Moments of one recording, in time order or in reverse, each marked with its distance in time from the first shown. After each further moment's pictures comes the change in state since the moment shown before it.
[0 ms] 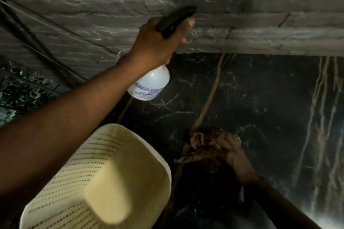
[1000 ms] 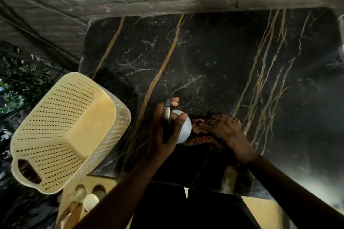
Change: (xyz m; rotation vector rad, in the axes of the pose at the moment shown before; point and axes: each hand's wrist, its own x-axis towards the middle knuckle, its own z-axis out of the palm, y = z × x) left_hand -0.295 0.009 0.190 -0.031 0.185 -0.211; right_hand -0.165 0.031 -0.052 0.001 0.108 -0.117
